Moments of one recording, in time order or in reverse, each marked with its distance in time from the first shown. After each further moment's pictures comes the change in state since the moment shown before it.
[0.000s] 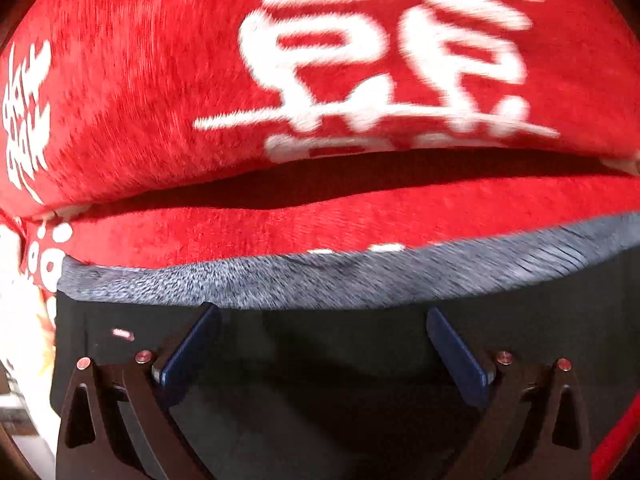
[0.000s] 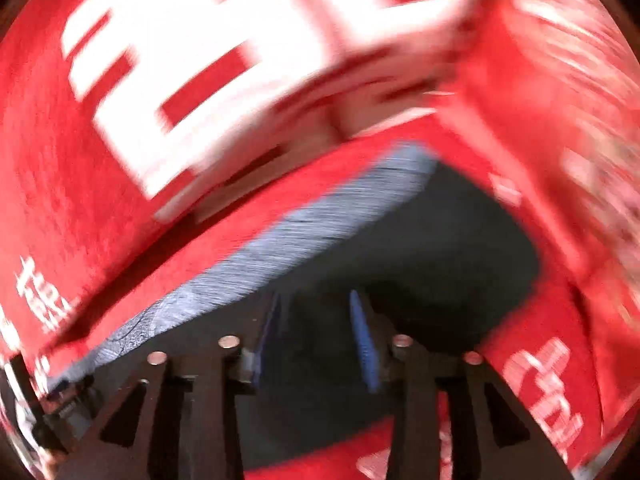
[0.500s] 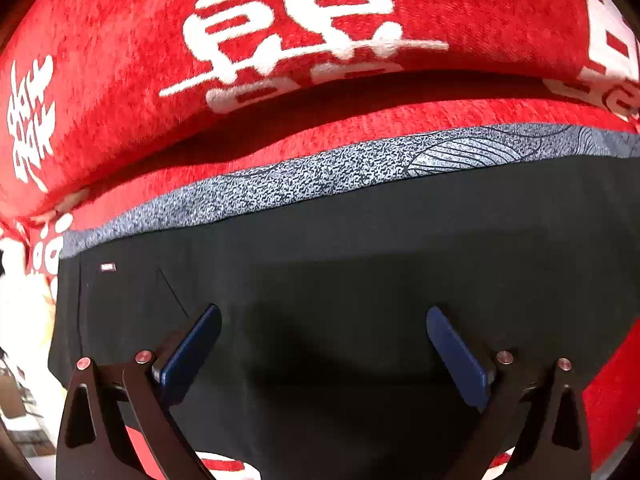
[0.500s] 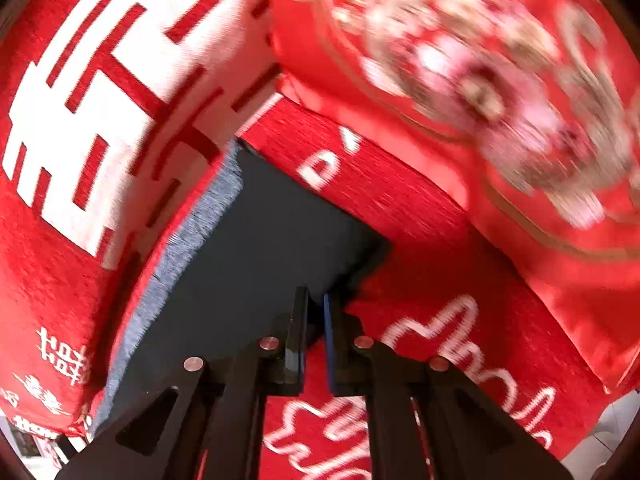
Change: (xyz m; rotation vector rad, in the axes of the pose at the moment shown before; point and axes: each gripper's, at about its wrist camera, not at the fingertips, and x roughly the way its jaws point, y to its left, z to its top) left arm -0.027 -0.066 -0.048 0.092 0.023 0.021; right arm -0.008 -0.122 -0.011 0.263 0.051 0.046
